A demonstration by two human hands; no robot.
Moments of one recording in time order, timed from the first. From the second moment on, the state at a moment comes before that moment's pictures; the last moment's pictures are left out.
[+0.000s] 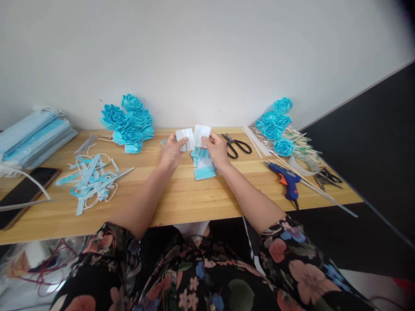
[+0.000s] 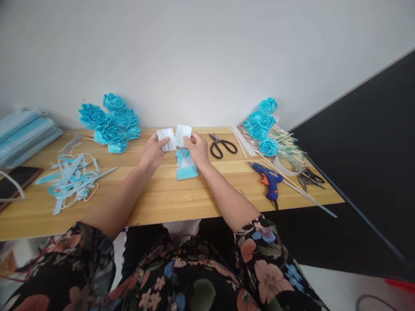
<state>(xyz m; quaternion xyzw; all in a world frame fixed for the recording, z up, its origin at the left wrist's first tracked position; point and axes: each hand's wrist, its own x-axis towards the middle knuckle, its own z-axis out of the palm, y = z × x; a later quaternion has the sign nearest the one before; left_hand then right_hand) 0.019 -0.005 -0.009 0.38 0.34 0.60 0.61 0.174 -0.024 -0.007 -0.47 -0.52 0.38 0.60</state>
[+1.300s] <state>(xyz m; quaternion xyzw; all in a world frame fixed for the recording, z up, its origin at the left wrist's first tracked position) 0.028 -0.018 -0.002 0.46 0.35 0.61 0.54 0.166 -0.035 -0.001 -0.50 -0.66 0.26 0.51</state>
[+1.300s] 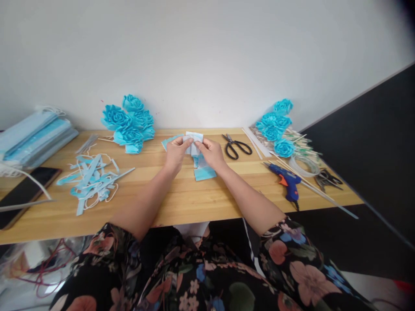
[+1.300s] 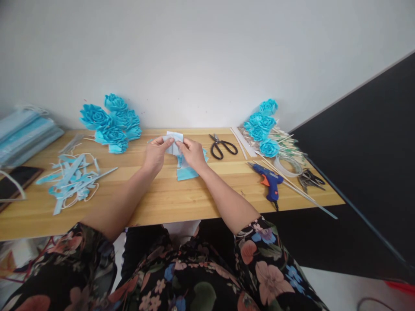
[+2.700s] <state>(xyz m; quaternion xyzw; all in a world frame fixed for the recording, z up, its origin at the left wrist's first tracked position) 0.024 -0.007 -0.011 0.48 0.38 0.62 0.49 0.168 -0.039 0.005 -0.49 -0.65 0.31 0.49</state>
